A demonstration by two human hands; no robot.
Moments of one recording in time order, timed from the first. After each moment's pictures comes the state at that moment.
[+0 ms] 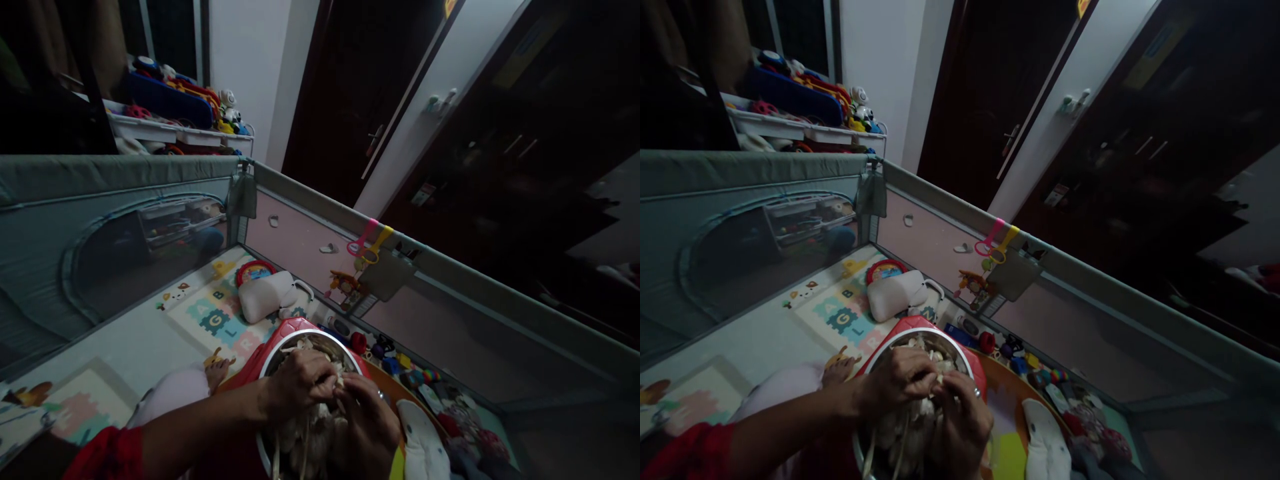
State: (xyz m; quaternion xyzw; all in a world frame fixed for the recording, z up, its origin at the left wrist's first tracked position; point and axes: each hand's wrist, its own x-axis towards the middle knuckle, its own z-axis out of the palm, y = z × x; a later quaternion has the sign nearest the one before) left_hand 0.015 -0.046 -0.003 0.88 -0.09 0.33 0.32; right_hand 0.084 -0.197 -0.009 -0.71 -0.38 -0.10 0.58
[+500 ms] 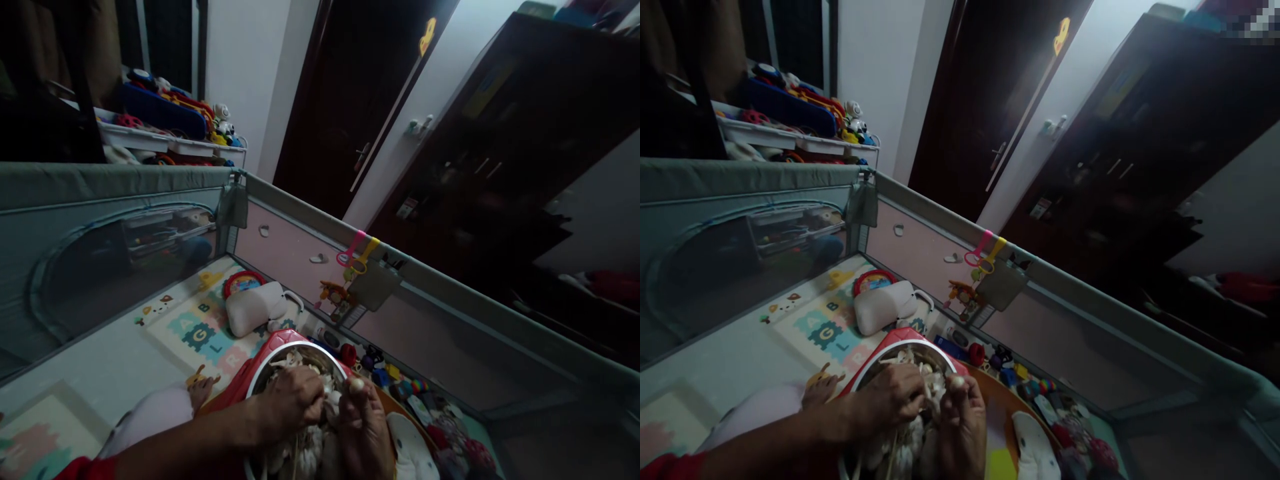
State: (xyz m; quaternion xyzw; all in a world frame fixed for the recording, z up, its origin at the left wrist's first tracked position) left_hand 0.022 -0.053 -0.020 0.92 -0.09 0.31 0.21; right_hand 0.096 -0.189 -0.006 -0.49 -0.05 0.23 0.84
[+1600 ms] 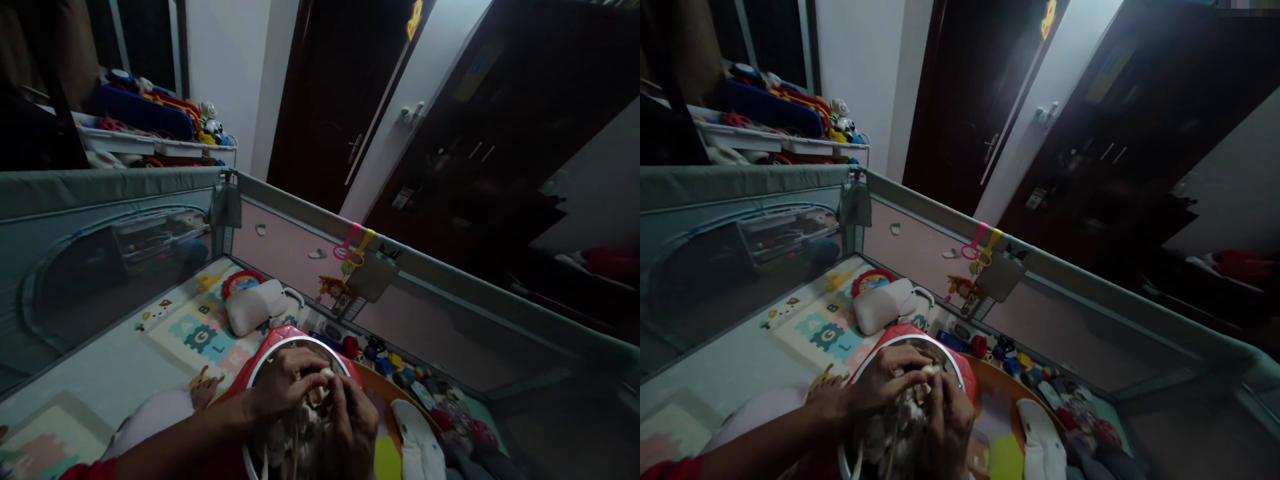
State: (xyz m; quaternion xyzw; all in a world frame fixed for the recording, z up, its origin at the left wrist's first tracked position) left_hand 0.018 -0.045 0.005 0.79 -0.03 0.28 0.55; right_hand 0.075 -0.190 0.000 -0.77 -0.34 -0.05 0.54
